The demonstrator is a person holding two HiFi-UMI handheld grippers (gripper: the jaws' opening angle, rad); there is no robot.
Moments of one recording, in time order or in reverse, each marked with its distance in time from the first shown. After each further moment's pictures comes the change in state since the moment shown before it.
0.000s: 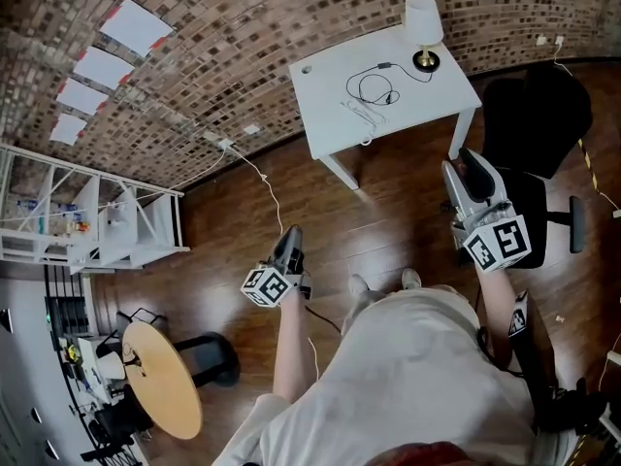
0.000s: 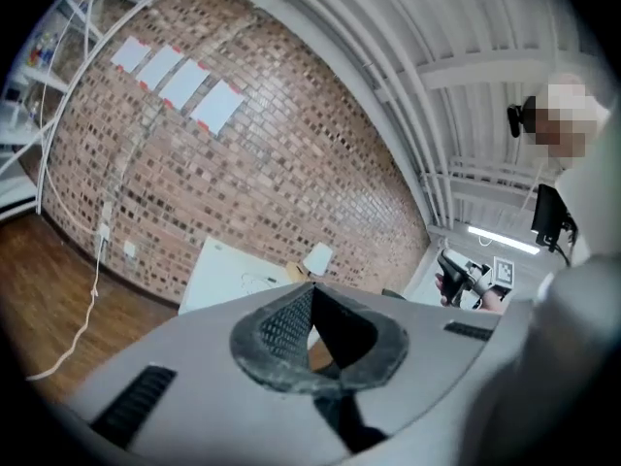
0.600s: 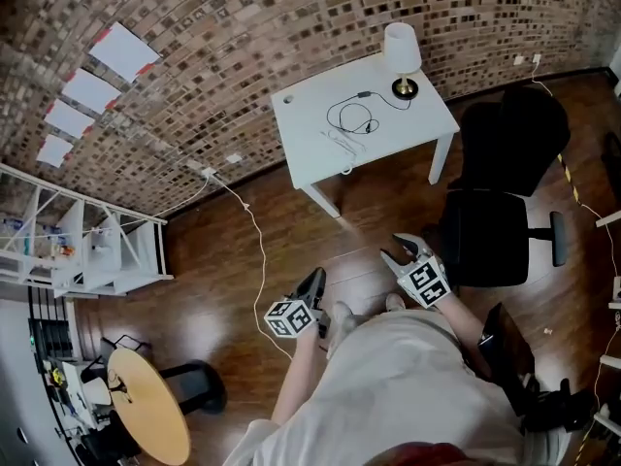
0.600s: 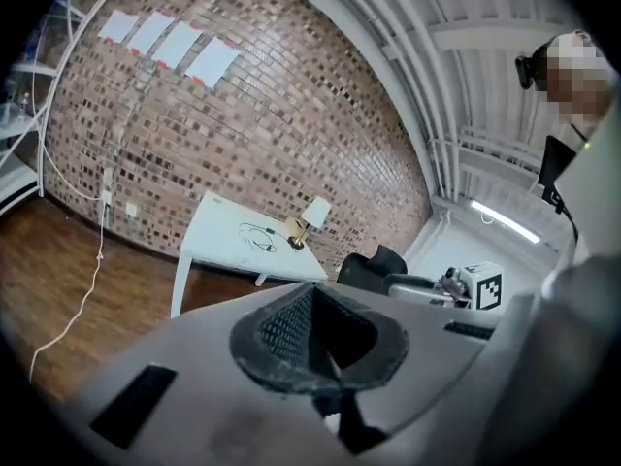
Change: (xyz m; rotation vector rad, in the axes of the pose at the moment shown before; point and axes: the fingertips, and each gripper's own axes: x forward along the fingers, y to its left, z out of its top) left arm 0.020 -0.033 -0.126 -0.042 0.246 -0.001; right arm -0.039 0.078 -0.256 -0.131 0.665 0.261
